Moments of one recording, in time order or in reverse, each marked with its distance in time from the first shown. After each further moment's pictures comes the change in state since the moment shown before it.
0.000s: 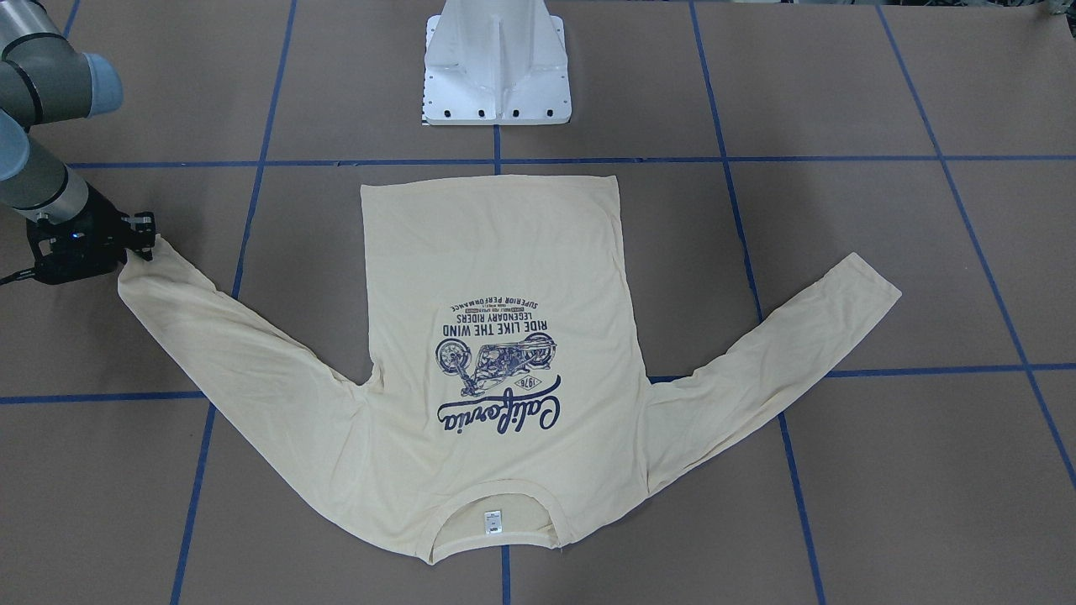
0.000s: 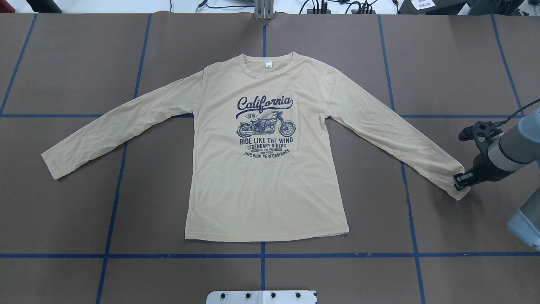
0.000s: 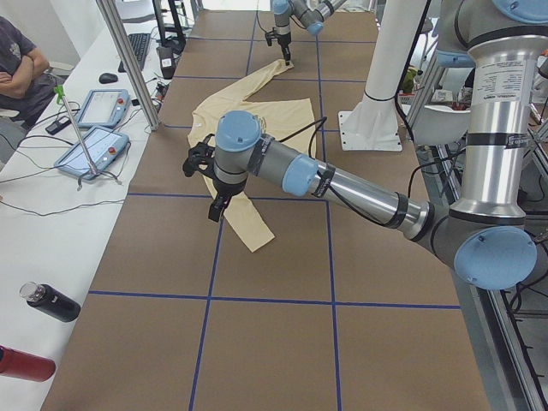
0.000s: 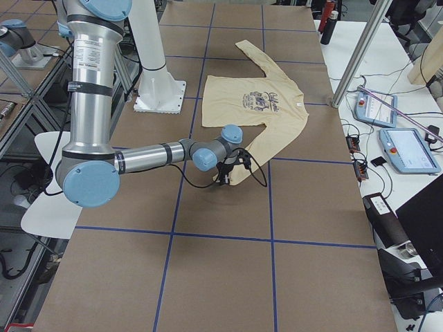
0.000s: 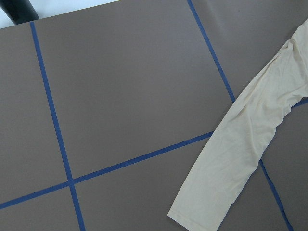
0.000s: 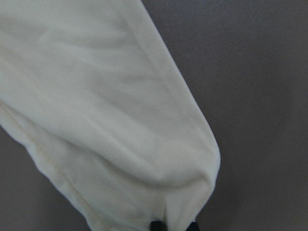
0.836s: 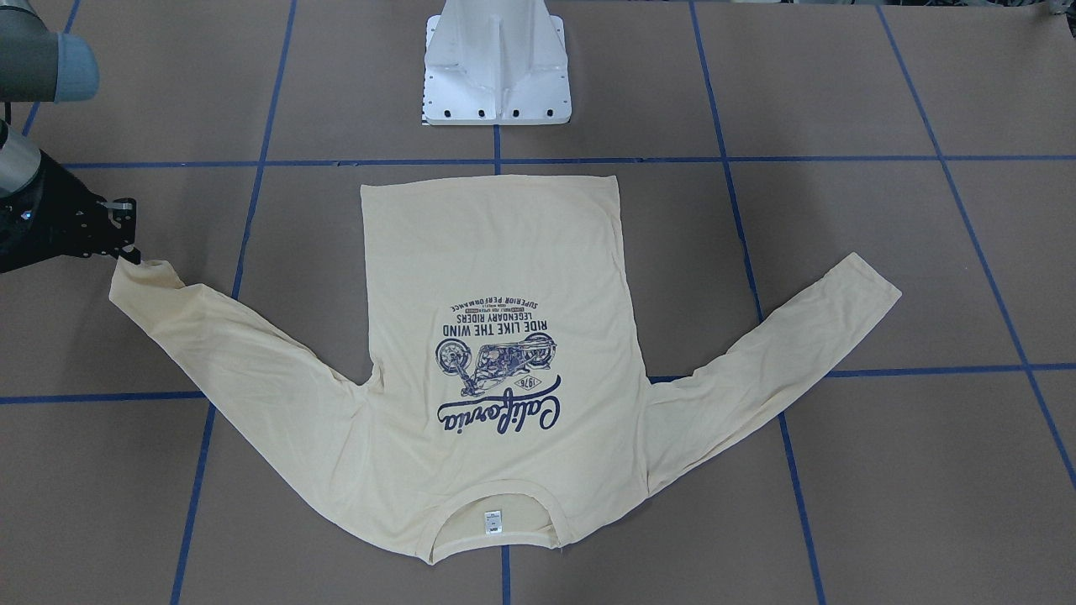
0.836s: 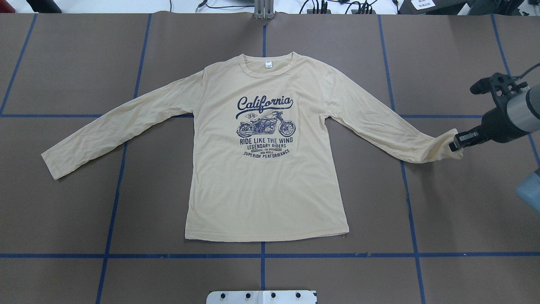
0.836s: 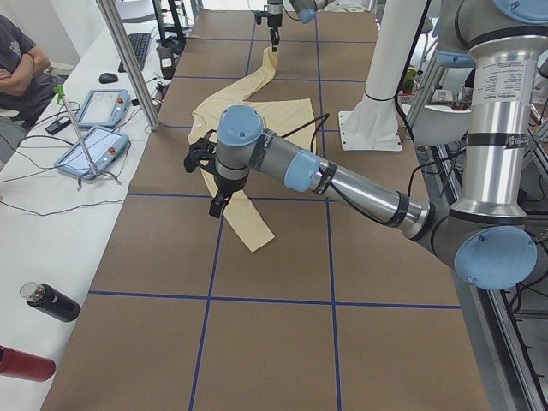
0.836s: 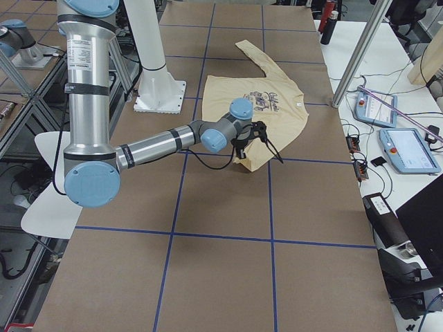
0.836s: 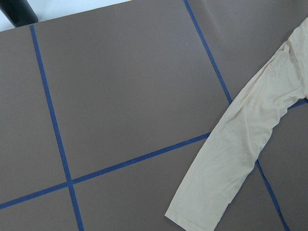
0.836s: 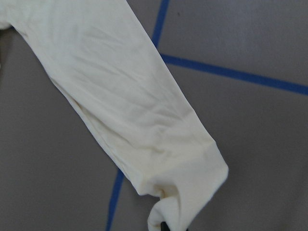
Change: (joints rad) left arm -0.006 -0.001 -0.019 0.016 -0.001 0.000; right arm 0.174 0.102 0.142 0.001 0.113 0.016
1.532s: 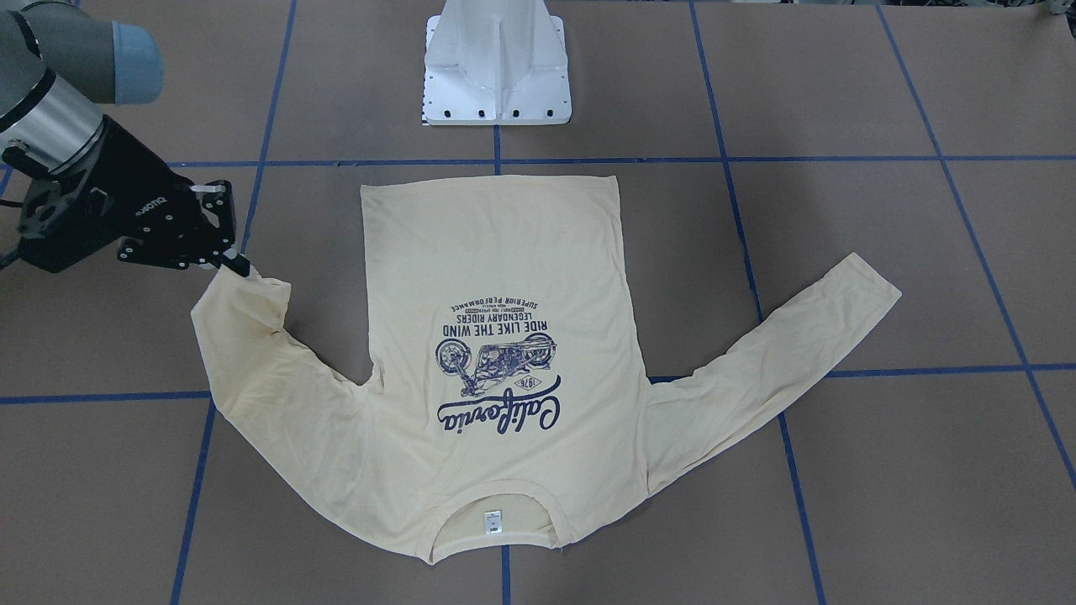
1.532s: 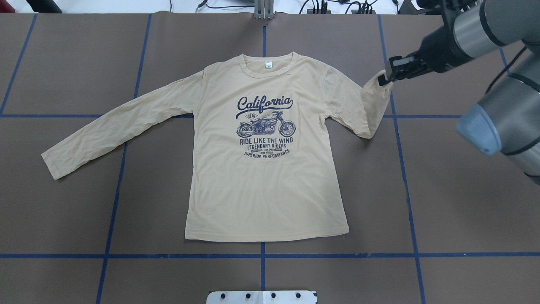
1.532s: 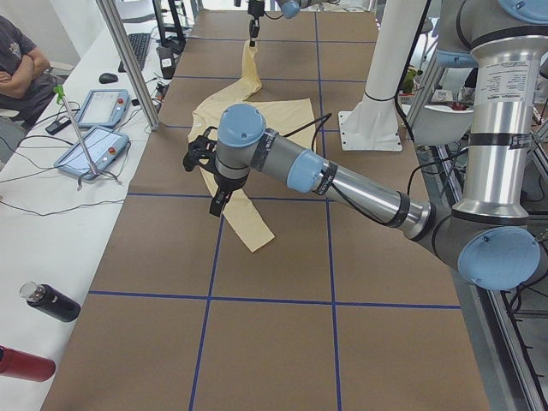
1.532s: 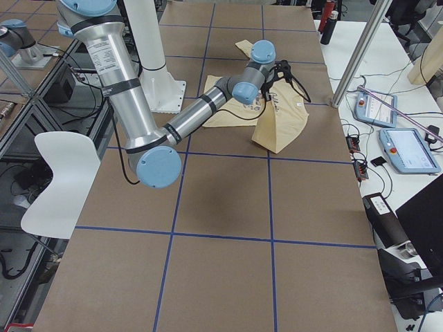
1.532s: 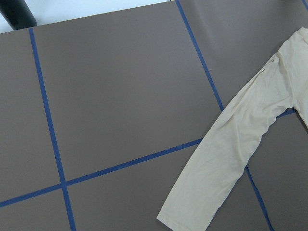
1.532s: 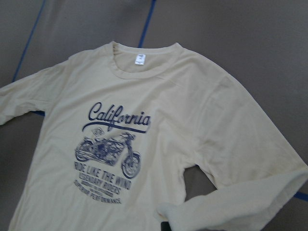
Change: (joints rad) left arm -0.035 -0.001 0.001 -0.001 -0.046 -0.017; right arm 0.015 0.436 -0.062 0.001 0.070 0.231
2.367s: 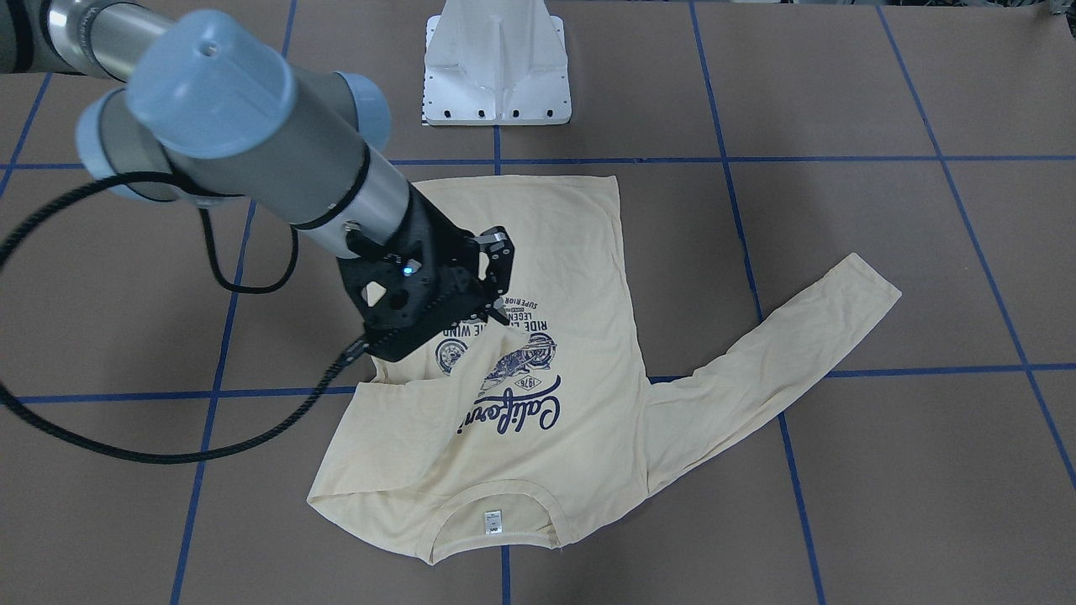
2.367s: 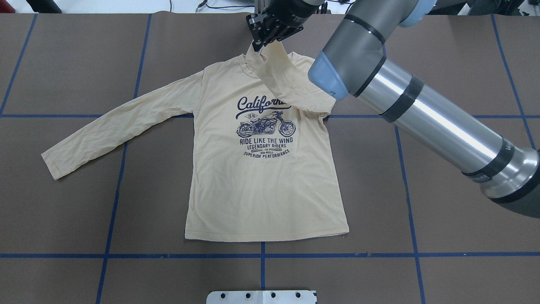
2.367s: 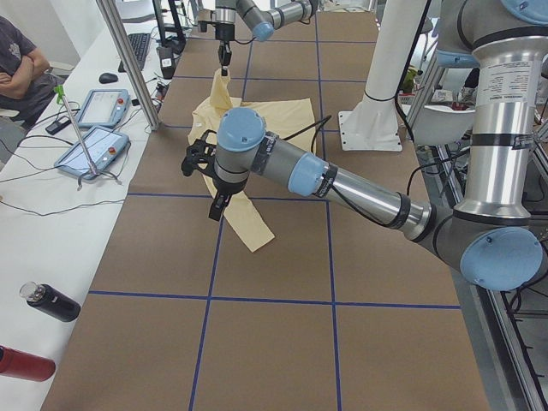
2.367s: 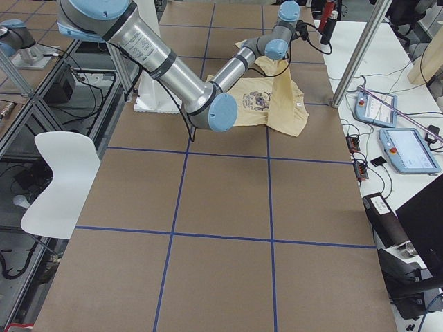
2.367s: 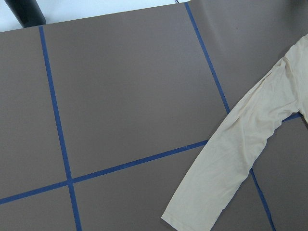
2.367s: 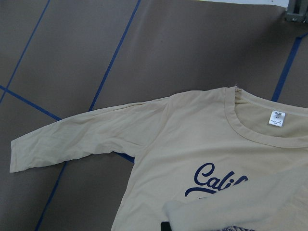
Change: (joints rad) left arm -0.015 0.002 0.012 0.000 0.001 -0.002; right arm -0.150 0.528 -0.500 0.040 -0.045 0.003
